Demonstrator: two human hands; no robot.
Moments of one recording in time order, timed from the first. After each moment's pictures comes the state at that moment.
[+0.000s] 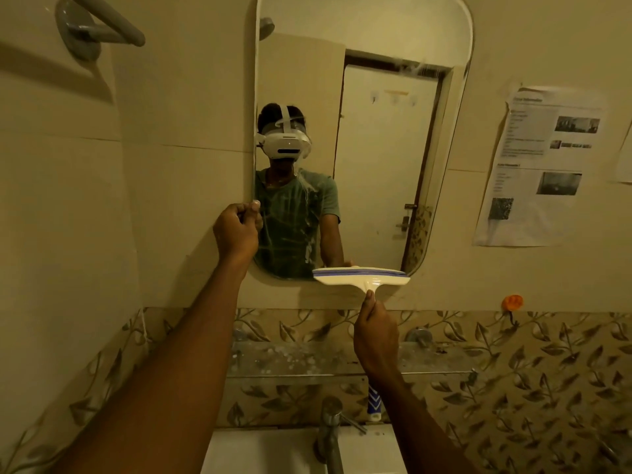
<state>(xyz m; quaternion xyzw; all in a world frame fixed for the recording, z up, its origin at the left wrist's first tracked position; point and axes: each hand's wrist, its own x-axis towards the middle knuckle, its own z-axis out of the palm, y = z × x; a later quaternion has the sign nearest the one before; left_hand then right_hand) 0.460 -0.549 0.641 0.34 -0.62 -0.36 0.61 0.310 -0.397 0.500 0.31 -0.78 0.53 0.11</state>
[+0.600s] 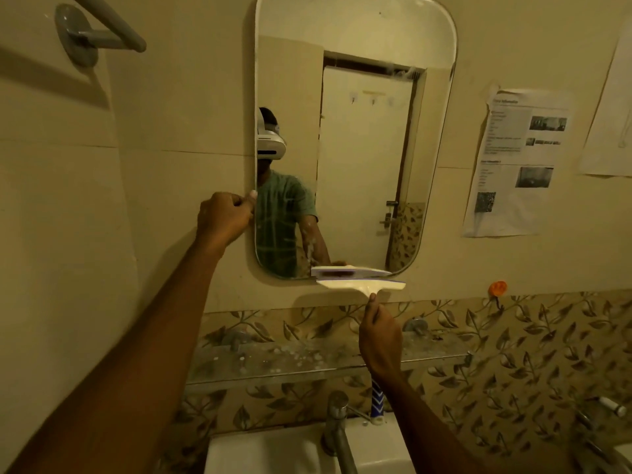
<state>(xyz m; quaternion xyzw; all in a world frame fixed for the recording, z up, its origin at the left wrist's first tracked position) 0.498 -0.577 0.671 0.36 -0.74 -0.30 0.48 0.324 -0.392 0.488 0.27 -0.78 0.56 0.10</state>
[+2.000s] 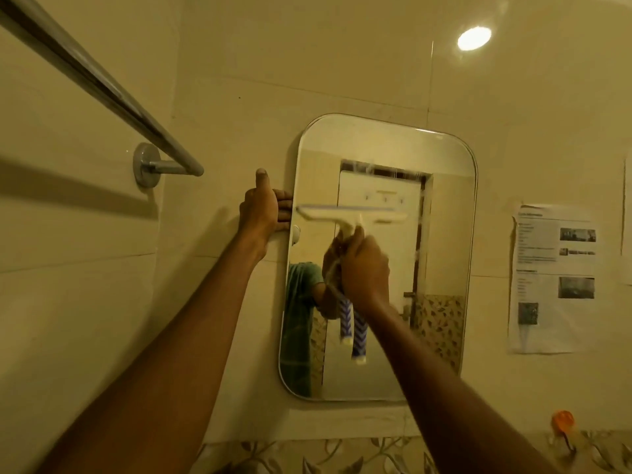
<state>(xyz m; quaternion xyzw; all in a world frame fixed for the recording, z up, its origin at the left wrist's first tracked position) 0.475 -0.602 0.829 0.16 -0.62 -0.50 0.58 0.365 -0.485 0.756 0.44 -0.61 0.64 0.19</state>
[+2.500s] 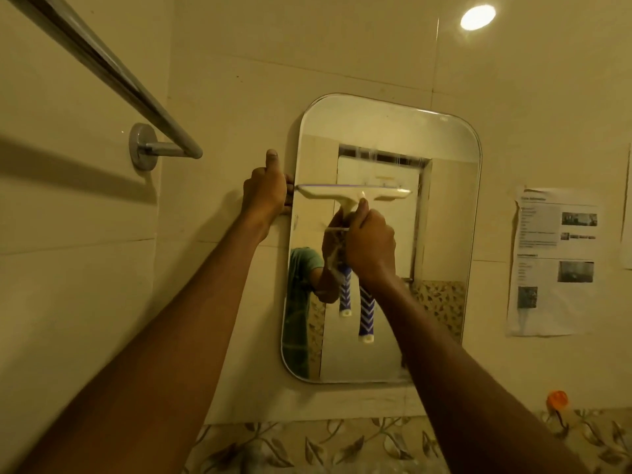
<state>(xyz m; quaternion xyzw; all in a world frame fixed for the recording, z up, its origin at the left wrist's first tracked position) 0.479 -0.591 0.834 0.19 -0.66 -0.44 0.59 0.364 -0.486 0.775 0.44 -0.62 0.62 0.22</state>
